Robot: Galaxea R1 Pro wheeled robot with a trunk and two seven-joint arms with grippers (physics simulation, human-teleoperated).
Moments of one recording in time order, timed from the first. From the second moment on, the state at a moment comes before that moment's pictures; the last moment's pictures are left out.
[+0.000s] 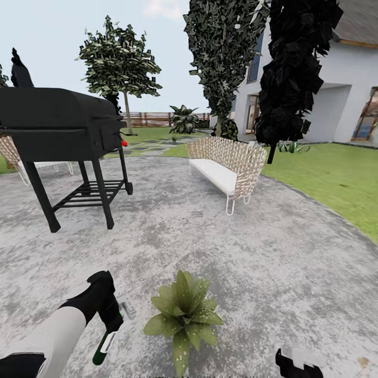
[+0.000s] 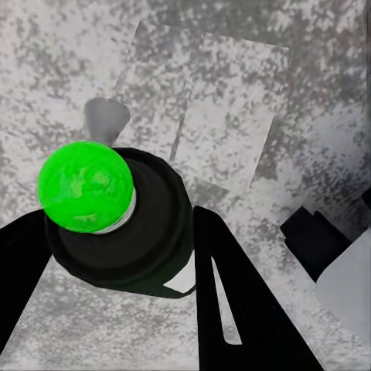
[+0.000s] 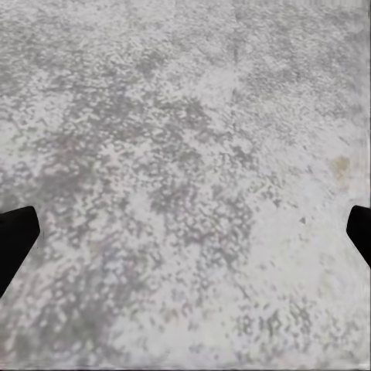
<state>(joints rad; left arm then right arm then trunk) -0.76 0.08 -0.03 -0.51 -1.17 0.61 -1.20 -0.46 -0.06 -0.26 -0.04 0.15 -0.50 -0.38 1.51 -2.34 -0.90</state>
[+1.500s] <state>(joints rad) -0.82 0.03 -0.13 -0.58 -1.23 0.52 -1.46 -0.46 -0.06 -0.26 -0.04 0.15 -0.50 -0.38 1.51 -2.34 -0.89</state>
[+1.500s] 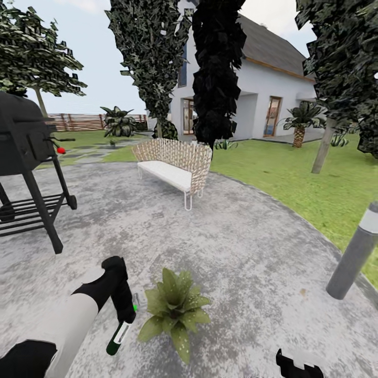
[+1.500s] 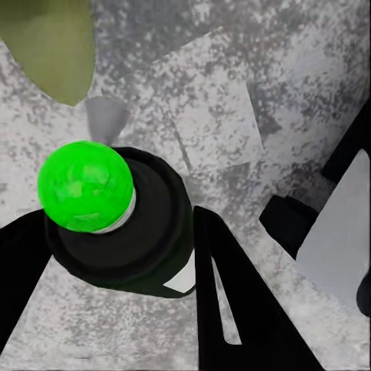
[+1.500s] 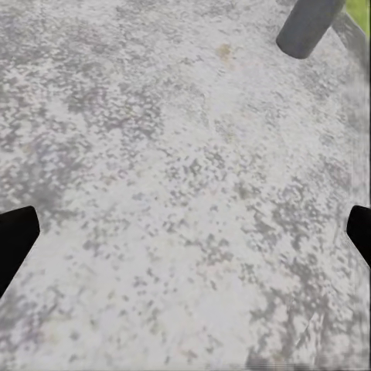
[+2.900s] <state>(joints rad) -0.62 0.01 -0.15 -0.57 -1.00 0.53 -1.11 -0.46 -0.06 -0.26 -0.03 0.15 -0.50 -0.38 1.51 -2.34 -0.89</state>
